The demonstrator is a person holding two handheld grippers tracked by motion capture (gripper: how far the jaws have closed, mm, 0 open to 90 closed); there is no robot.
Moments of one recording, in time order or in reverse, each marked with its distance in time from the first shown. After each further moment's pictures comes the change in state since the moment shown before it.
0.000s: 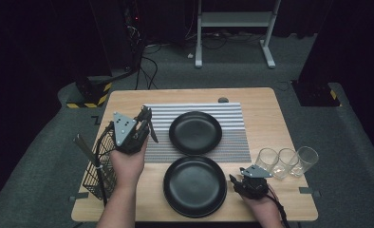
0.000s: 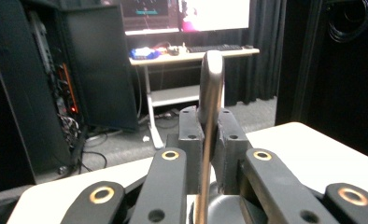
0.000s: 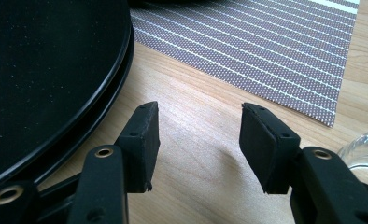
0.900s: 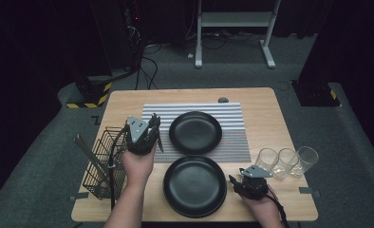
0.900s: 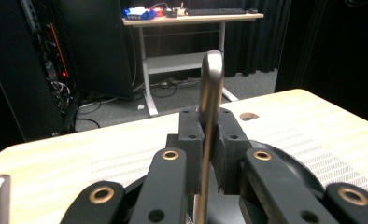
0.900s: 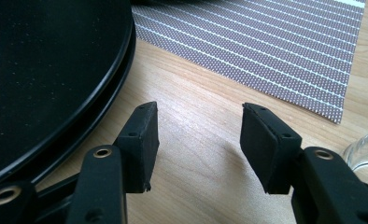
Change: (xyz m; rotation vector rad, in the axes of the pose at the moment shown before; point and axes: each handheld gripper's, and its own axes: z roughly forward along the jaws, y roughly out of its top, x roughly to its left) left arm -0.008 -0.040 0.032 0.123 0.007 -0.027; right arm -0.001 -0.002 0.002 0.007 0.013 0.005
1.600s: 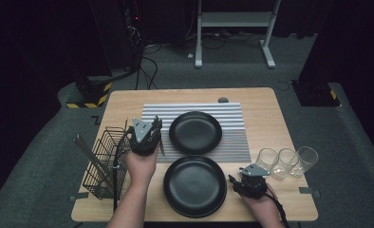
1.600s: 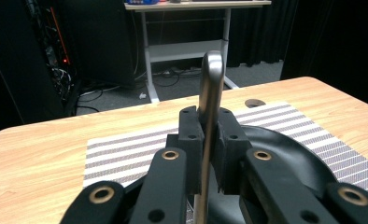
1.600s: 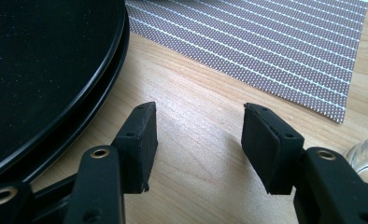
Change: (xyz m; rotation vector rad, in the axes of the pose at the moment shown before) left arm 0.000 -0.016 0.015 0.035 0.017 -0.015; right arm -0.001 0.002 0.005 0.025 -0.009 -0.009
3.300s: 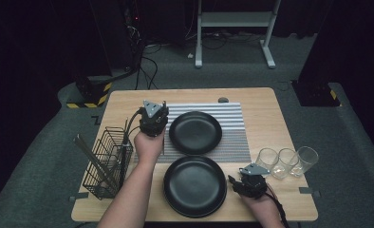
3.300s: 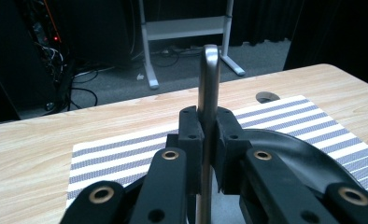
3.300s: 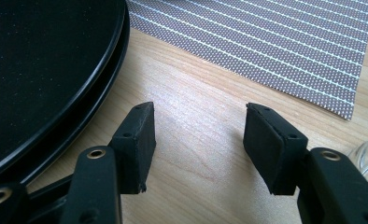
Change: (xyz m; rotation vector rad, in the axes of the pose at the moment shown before) left arm 0.007 0.019 0.069 0.112 -0.007 -0.003; right arm -0.002 0.001 0.001 0.019 0.022 0.015
